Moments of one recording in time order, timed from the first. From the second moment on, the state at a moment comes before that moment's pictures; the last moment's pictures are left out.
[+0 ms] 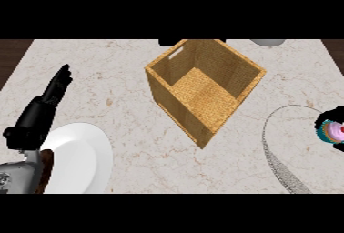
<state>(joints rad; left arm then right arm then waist) -0.18 0.30 0.06 -1.59 -0.12 -0.08 -0.01 -0.52 -0.74 0.07 -0.61 1.04 0.47 -0.50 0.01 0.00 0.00</state>
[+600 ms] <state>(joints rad) -0.23 0.27 0.09 -1.53 -0.15 -0.09 -0.01 -0.52 -0.69 0.05 -0.59 1.11 0.29 -0.57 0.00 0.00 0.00</state>
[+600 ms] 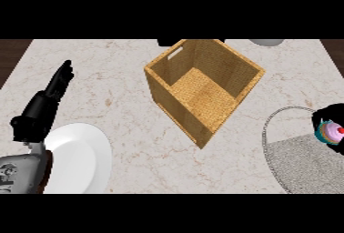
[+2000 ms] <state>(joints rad) -0.12 0.31 0.14 -1.57 -0.13 -0.10 0.00 -0.57 -0.30 -0.21 -1.64 0.84 -0.02 0.49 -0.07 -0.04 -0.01</state>
